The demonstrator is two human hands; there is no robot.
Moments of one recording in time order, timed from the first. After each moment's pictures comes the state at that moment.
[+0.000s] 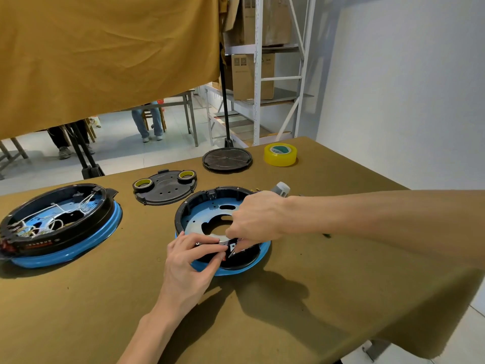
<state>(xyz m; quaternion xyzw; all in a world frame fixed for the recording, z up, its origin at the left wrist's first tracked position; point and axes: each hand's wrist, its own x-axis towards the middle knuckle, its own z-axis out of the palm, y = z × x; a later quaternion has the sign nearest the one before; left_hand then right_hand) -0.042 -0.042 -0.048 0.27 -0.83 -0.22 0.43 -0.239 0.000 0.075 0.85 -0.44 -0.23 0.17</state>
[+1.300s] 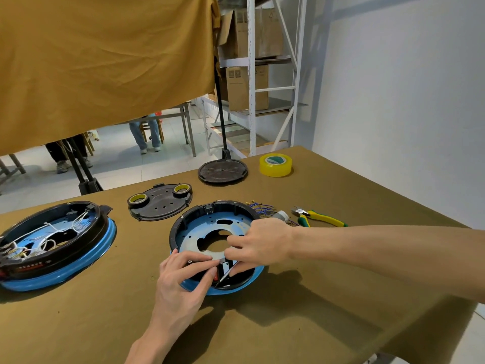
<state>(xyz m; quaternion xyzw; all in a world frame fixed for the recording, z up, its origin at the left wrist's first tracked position) -0.043 -0.047 -0.052 0.27 -0.83 -0.23 0.44 -0.285 -0.004 0.012 0.89 -0.35 0.02 0.28</state>
